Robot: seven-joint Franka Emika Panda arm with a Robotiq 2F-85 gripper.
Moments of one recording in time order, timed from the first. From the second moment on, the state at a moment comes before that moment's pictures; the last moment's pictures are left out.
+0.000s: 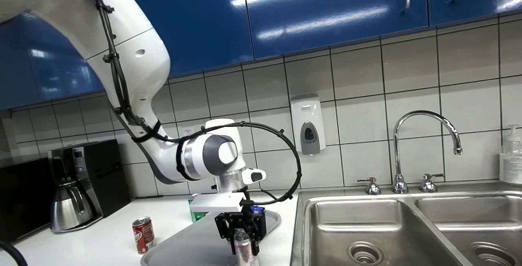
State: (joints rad) arm -0.12 0.08 -0.14 -2.52 -0.16 2.54 0.01
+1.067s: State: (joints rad) arm -0.04 0.02 -0.07 -2.48 -0.10 2.54 -0.01
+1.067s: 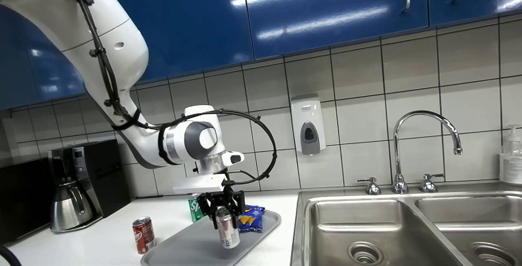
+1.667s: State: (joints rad) arm -0.02 0.19 -0.07 -2.37 -0.11 2.54 0.05
